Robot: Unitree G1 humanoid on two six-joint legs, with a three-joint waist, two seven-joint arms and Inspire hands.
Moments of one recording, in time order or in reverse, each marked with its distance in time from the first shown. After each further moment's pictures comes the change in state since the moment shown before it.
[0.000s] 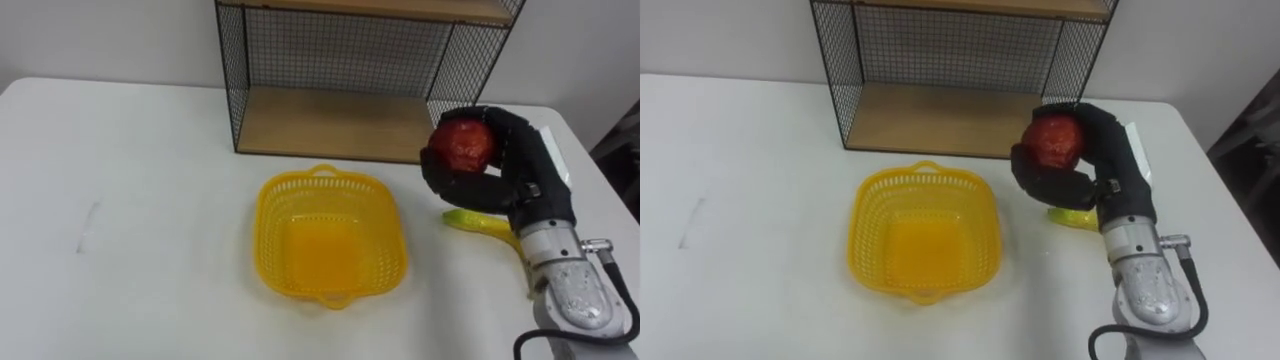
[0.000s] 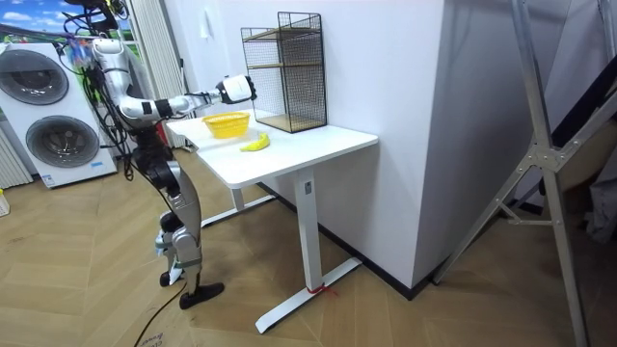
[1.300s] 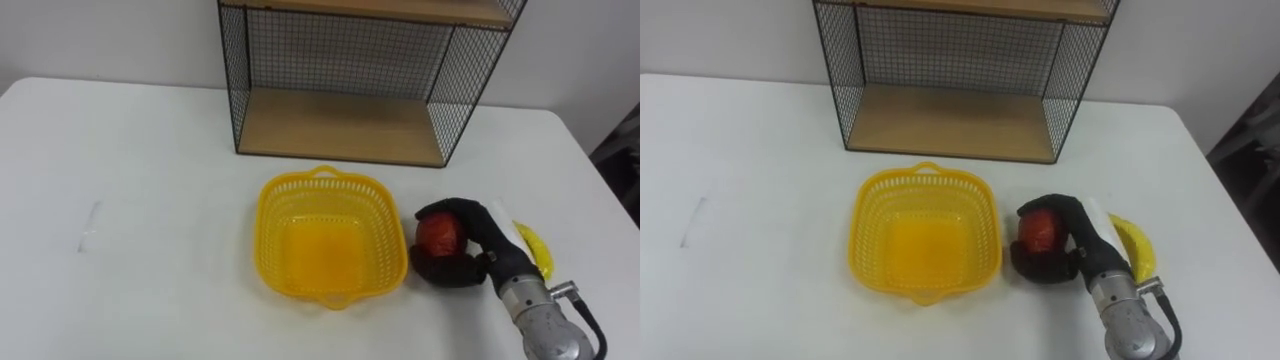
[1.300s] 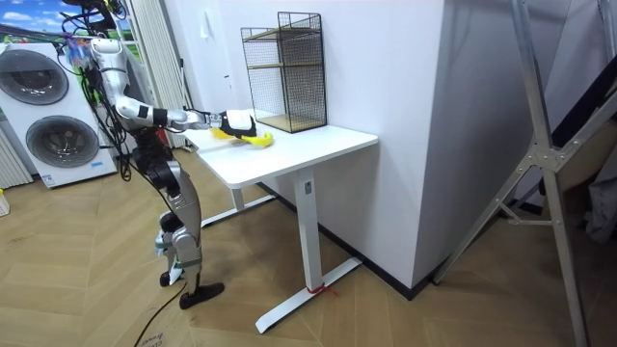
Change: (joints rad) left arm -0.029 0.015 -0.001 -0.055 0.001 0.004 0.017; right arm 0.045 -0.014 0.051 0.353 -0.362 -0.027 0.071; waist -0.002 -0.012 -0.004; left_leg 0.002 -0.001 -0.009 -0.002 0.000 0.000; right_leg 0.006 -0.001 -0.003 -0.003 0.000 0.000
